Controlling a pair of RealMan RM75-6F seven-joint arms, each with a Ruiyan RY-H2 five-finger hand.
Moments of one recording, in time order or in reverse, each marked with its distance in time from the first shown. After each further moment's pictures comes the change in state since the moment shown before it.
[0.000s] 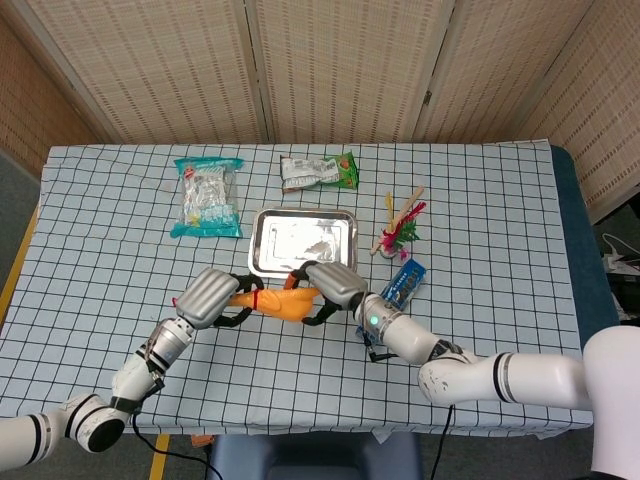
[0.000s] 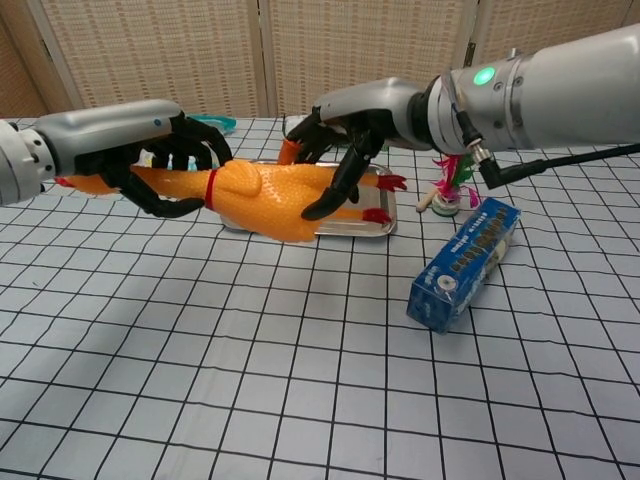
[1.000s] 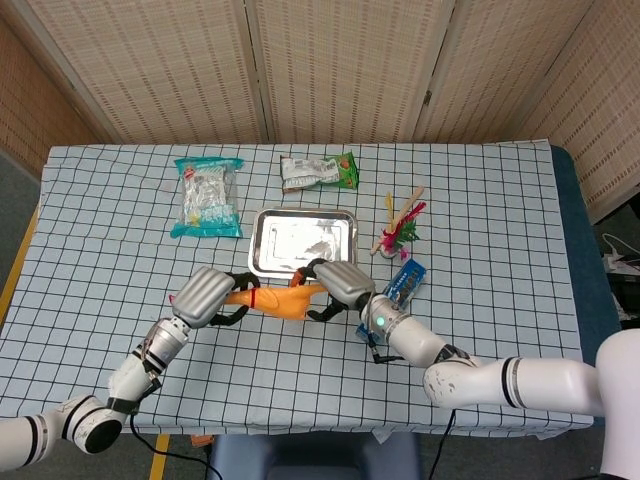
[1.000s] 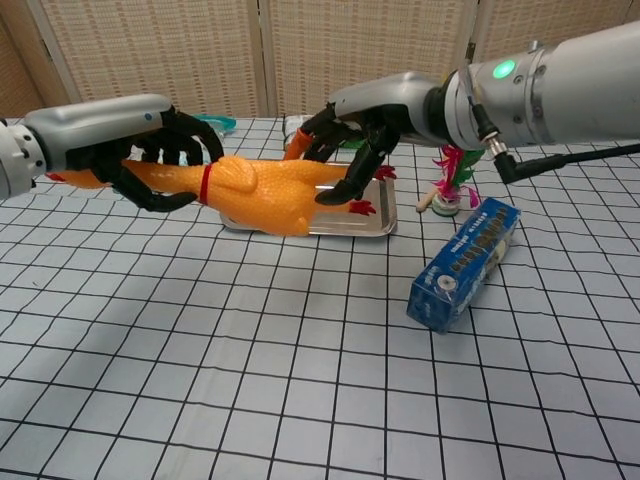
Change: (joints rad) left arm 0.005 0.014 0.001 -0.009 -0.009 0.014 -0.003; right arm -0.038 0.040 0.027 -0.051 0.043 -0.004 -0.065
